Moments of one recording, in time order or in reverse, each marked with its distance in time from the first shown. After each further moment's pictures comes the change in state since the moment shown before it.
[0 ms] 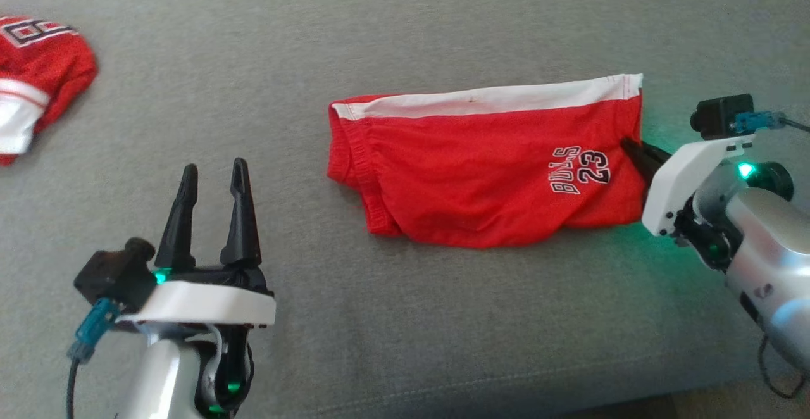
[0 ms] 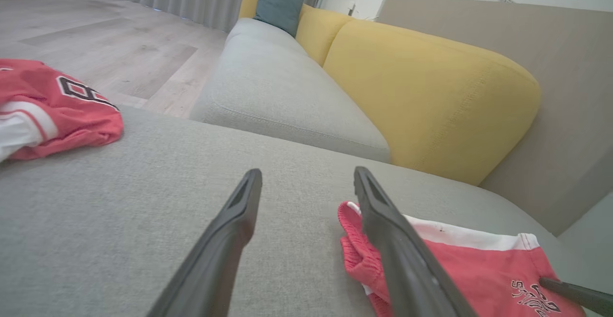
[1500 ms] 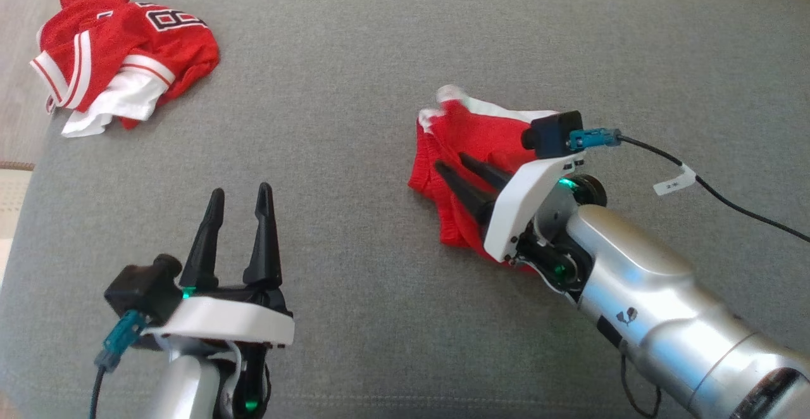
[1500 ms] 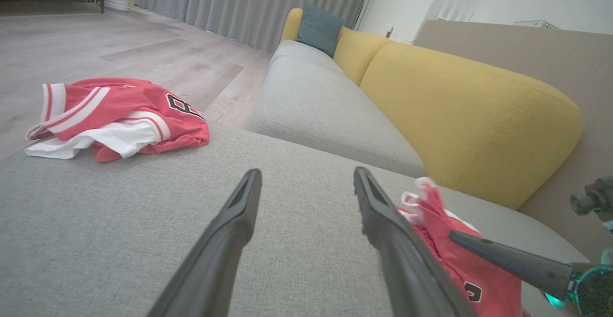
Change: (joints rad) left arm 0.032 -0.009 -0.042 0.035 -0.009 0.001 0.000; right arm 0.040 0.286 -0.002 -0.172 0.041 0.000 0.019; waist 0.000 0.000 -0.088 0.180
